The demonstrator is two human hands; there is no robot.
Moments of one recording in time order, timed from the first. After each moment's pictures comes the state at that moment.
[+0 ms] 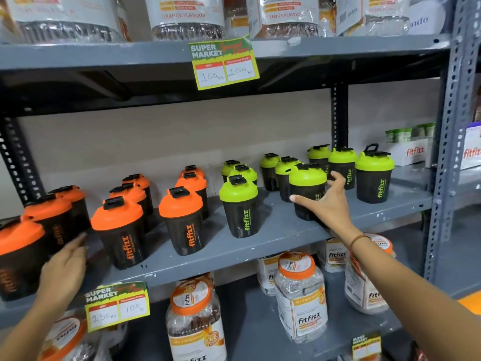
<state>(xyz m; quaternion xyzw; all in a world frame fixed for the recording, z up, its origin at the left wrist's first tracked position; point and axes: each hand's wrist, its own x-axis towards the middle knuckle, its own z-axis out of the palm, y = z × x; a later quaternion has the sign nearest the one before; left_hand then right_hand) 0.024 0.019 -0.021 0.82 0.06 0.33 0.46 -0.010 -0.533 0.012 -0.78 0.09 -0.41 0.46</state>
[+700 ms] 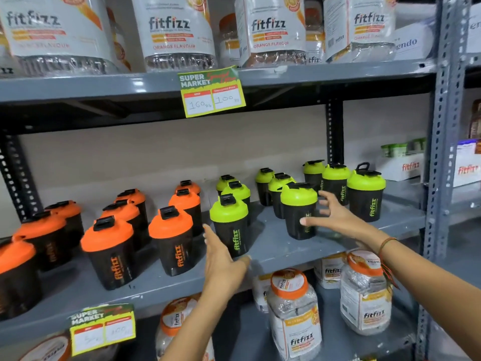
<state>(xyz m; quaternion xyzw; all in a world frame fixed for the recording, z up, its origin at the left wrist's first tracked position) -0.052 -0.296 0.011 0.84 -0.09 0.12 0.52 -0.023 -0.594 0.036 -0.85 -0.02 -0.15 0.51</state>
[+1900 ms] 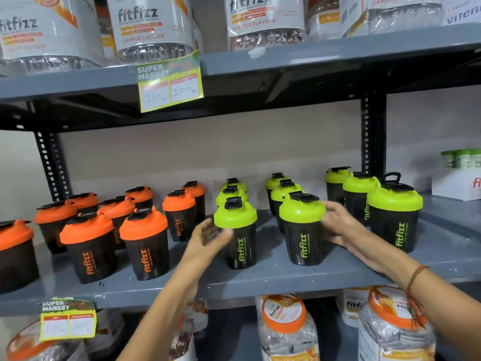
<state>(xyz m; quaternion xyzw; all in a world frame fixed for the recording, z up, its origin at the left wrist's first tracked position) -0.002 -0.331 0.020 0.73 -0.07 0.15 0.66 0.030 -0.651 0.024 -0.71 -0.20 -0.06 0.67</state>
